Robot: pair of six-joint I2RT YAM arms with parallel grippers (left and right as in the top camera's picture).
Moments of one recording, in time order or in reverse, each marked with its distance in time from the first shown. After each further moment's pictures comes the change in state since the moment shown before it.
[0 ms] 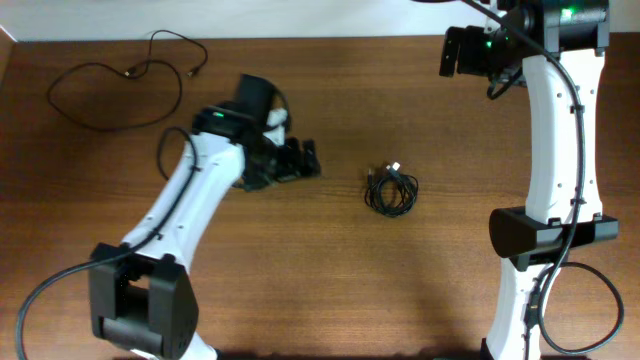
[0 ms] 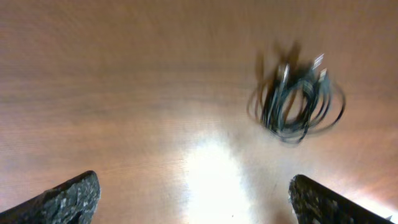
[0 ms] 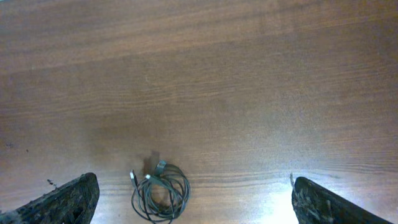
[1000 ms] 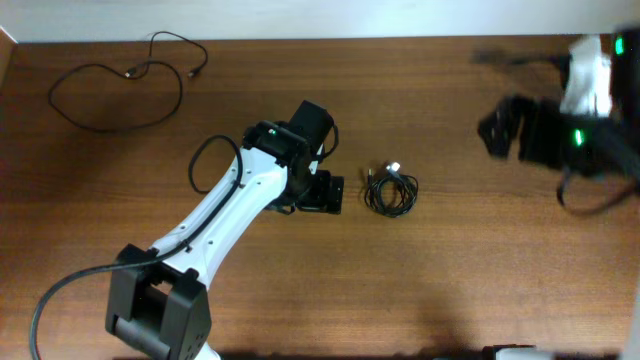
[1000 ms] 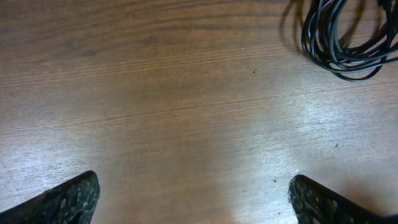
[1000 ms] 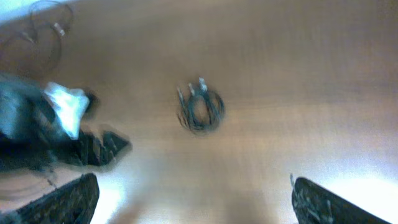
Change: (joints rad) left arm -0.217 0.000 0.000 -0.131 -0.211 -0.003; right arm -0.079 -0.759 -0.669 0.003 -0.240 0.004
